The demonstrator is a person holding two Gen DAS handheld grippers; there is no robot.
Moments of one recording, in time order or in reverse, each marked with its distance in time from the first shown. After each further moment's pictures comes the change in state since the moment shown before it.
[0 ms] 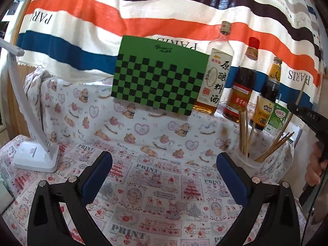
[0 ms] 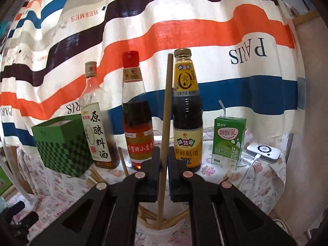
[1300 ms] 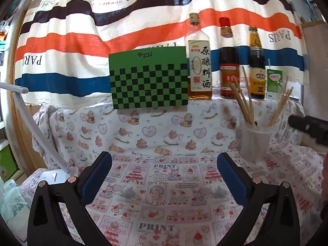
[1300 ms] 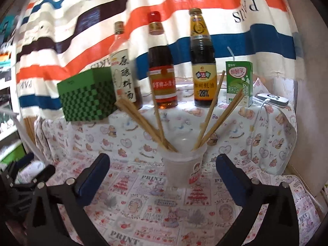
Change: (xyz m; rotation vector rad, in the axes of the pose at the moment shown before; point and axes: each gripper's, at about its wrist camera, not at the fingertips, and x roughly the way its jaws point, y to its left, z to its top) left arm -0.023 -0.016 -0.038 0.312 -0.101 0.074; right arm -0.049 0.019 -0.114 -0.039 0.139 0.096
